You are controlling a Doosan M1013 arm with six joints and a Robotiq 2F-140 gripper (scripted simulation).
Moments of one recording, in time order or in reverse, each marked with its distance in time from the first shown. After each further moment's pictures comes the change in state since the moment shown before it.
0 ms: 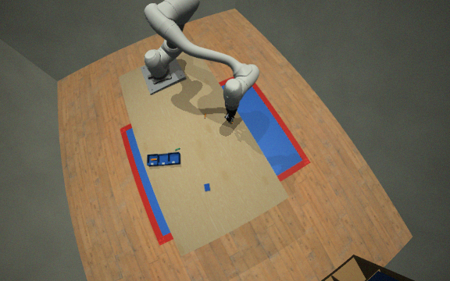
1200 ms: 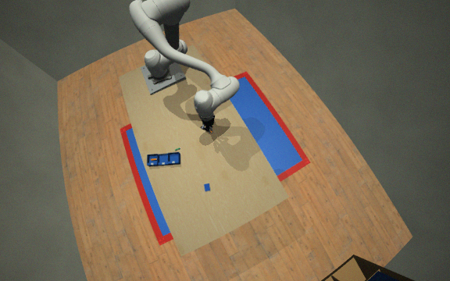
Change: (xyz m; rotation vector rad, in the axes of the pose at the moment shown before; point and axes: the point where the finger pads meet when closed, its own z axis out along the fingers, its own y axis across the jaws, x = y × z) arm -0.079 0.155 -0.004 -0.003 -0.001 -0.003
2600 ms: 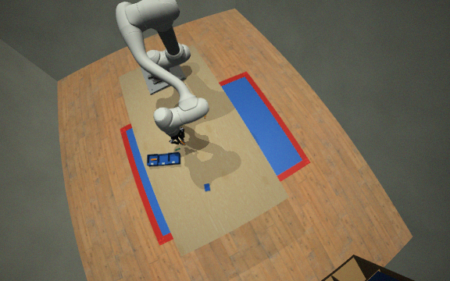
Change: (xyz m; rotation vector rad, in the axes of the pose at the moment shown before) arm -0.104 0.196 0.002 0.001 -0.001 -0.001
